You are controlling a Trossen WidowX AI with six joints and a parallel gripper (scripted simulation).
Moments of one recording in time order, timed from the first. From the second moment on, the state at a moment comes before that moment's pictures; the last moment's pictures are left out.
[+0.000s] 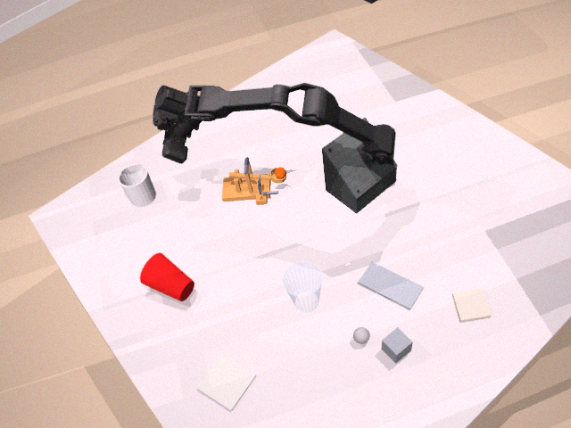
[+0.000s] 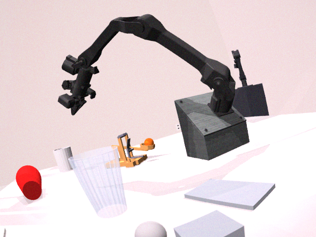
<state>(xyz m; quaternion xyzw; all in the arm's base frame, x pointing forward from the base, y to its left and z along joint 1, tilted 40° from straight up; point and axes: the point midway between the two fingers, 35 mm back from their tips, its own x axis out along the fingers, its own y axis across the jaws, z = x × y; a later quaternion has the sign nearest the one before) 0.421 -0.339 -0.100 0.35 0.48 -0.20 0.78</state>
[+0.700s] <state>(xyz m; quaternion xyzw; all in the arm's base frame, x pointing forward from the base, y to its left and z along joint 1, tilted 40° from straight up) 0.386 -0.249 -0.099 0.12 0.64 -0.04 0.76</state>
